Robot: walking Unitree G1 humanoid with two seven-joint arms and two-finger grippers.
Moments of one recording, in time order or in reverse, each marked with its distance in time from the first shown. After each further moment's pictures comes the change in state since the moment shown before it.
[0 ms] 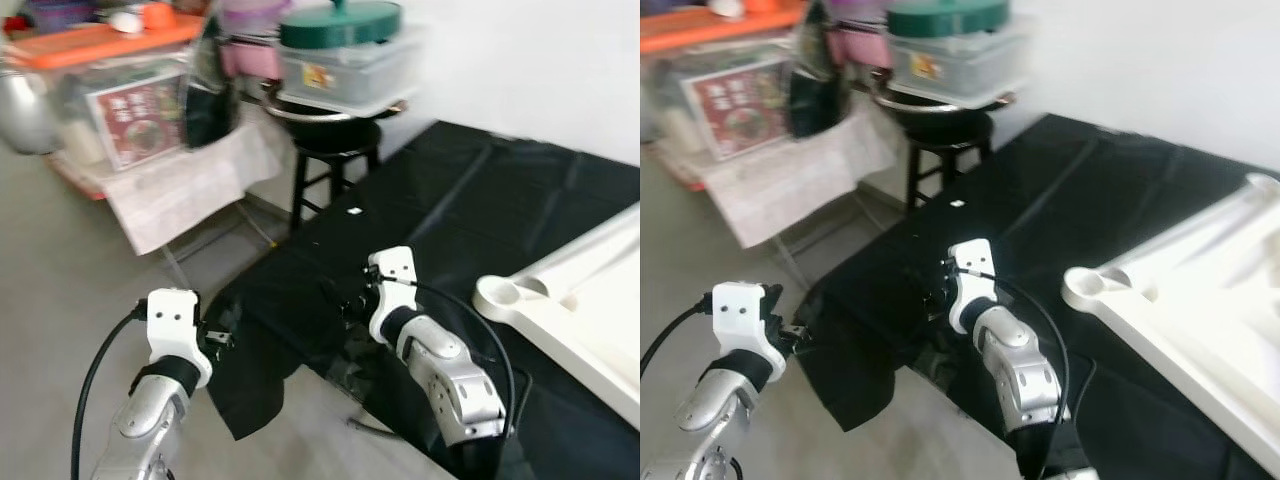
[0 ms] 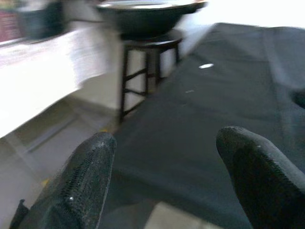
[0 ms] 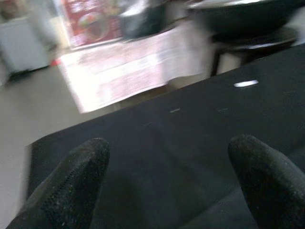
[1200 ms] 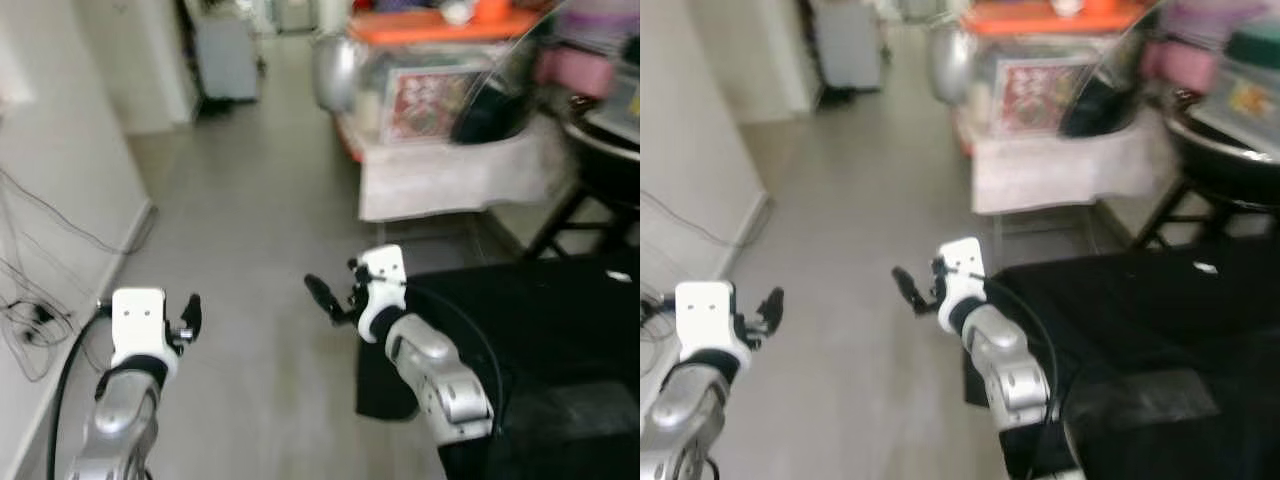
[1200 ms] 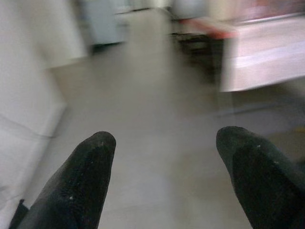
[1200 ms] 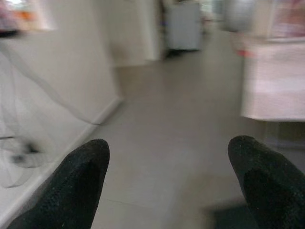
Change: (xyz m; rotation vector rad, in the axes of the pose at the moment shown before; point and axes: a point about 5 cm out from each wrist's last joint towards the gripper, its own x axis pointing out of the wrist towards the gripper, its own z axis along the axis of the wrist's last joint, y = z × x) left arm 0.003 0.024 0.003 0.064 0.018 0.213; right arm -0.001 0.000 0.004 -0.032 -0.005 0.003
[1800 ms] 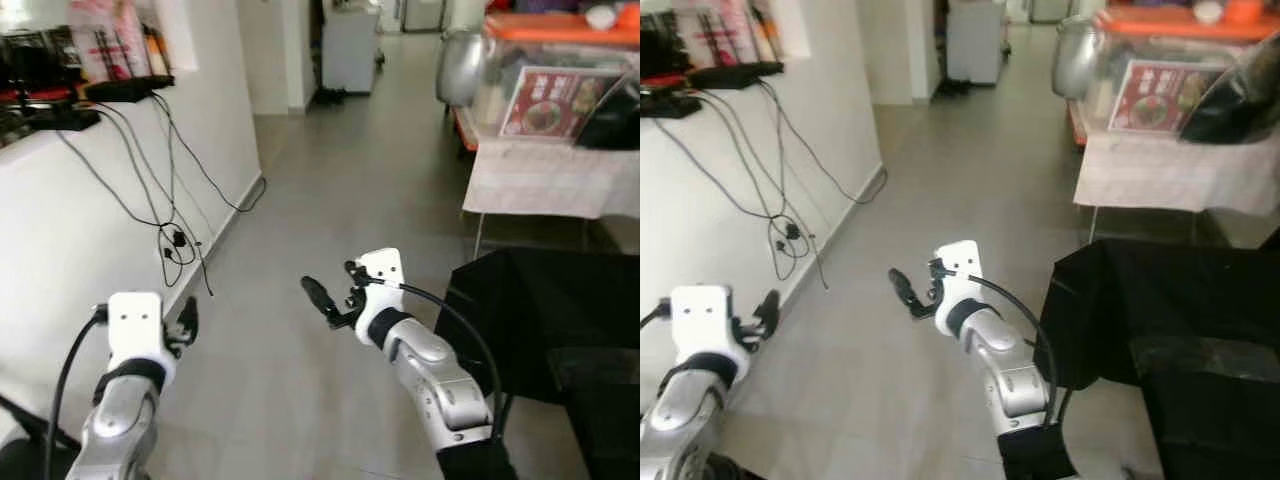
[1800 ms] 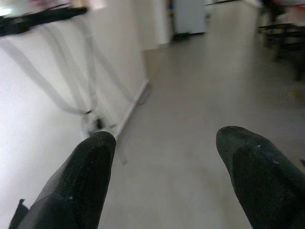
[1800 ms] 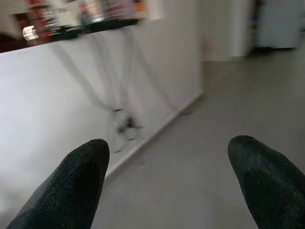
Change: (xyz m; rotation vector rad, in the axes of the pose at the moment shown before) left arm -0.007 0.007 -0.005 0.021 0.018 0.029; right arm 0.002 0.012 -0.002 0.020 -0.001 0.024
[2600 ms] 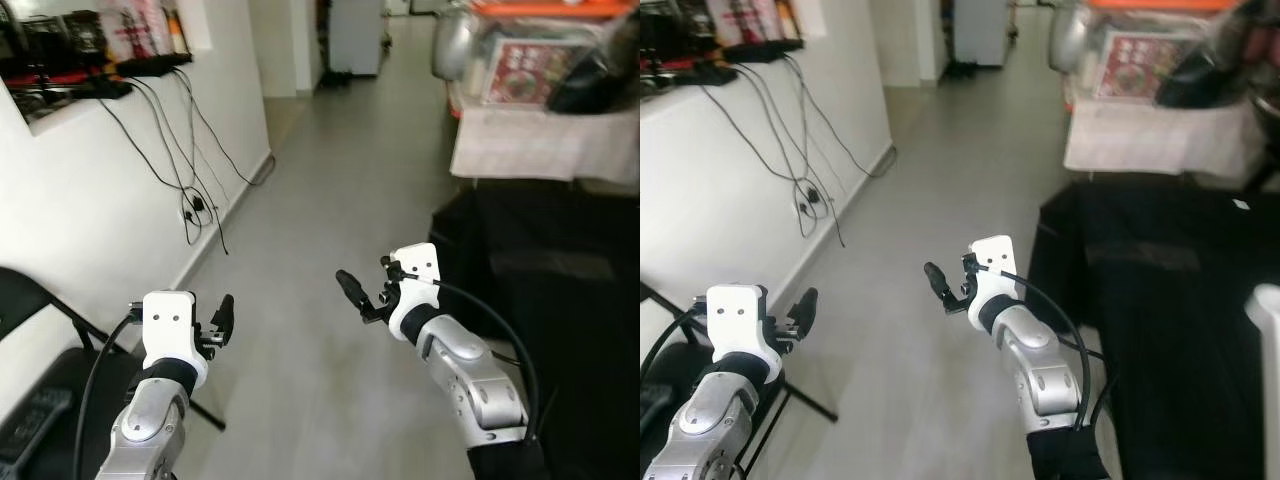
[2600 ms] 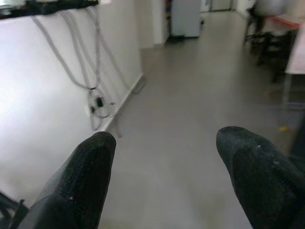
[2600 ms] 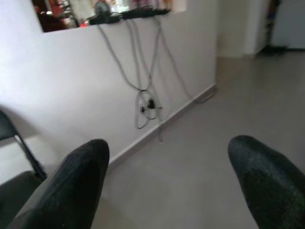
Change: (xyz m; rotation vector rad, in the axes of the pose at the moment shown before) left arm -0.007 -0.009 0.000 -0.013 -0.004 -0.008; right arm -0.007 -0.009 -0.001 0.005 -0.004 -0.033
